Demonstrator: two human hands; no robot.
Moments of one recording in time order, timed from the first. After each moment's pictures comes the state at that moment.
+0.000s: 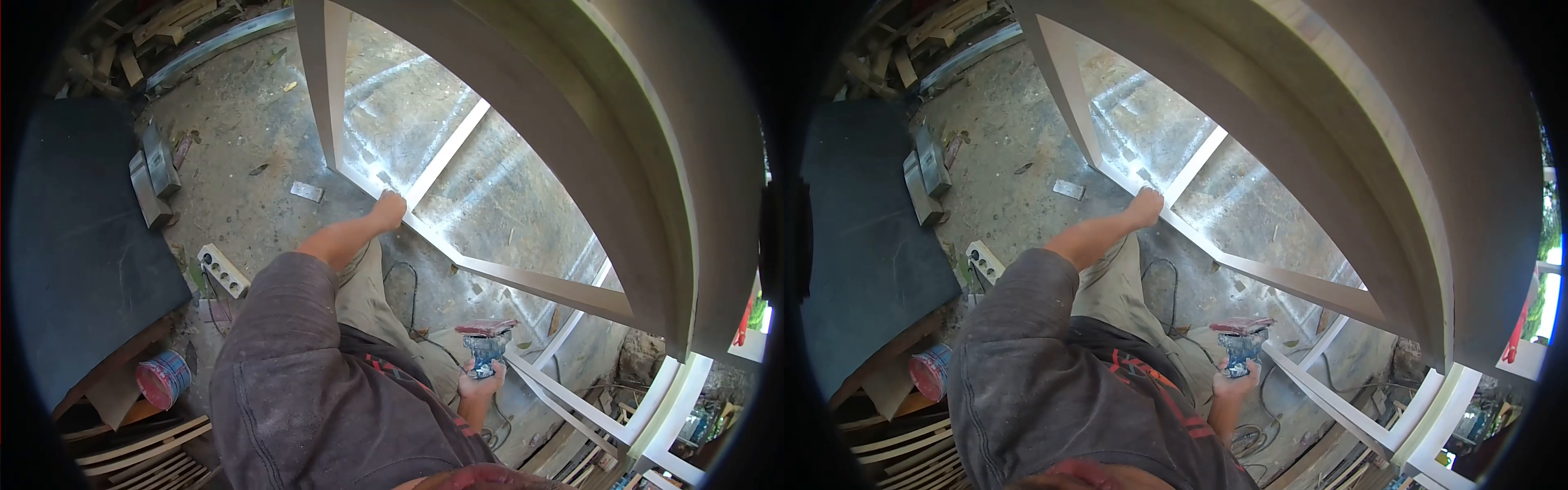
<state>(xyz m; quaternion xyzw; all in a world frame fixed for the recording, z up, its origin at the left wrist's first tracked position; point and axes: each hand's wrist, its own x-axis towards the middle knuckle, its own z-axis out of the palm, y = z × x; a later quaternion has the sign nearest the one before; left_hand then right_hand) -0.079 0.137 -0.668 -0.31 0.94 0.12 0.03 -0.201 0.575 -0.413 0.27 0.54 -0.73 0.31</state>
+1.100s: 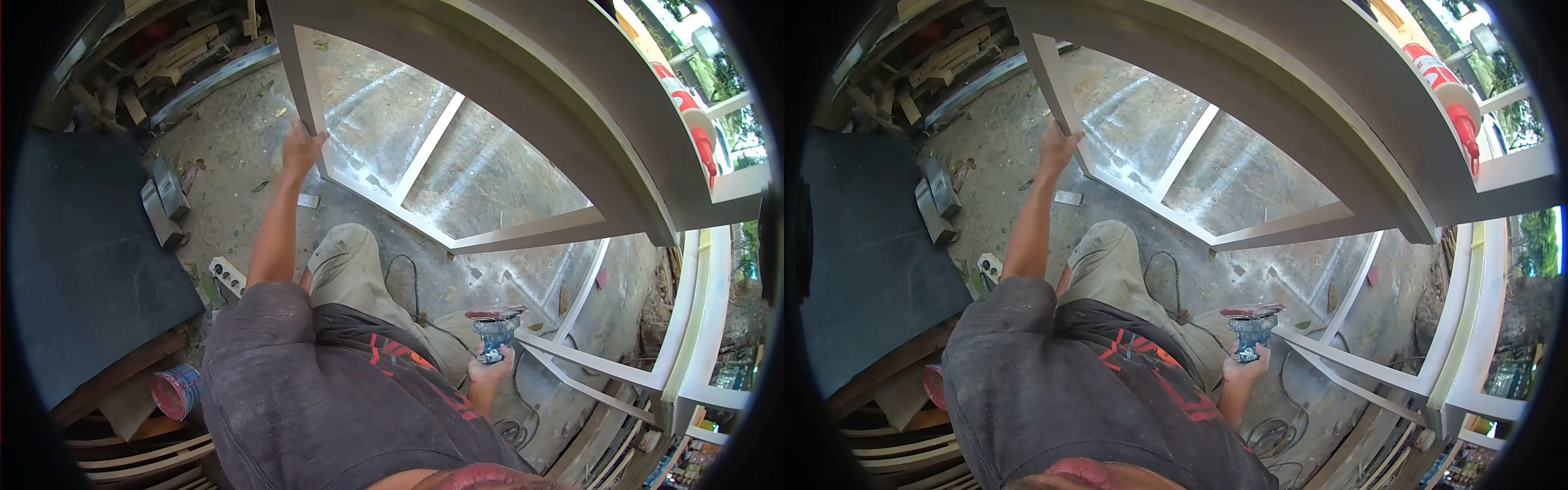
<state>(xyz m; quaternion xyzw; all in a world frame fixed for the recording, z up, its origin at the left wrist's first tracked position) 0.066 0.046 -0.435 -0.54 0.70 0.22 -0.42 -0.207 0.634 -0.437 0.28 0.50 -0.78 0.27</state>
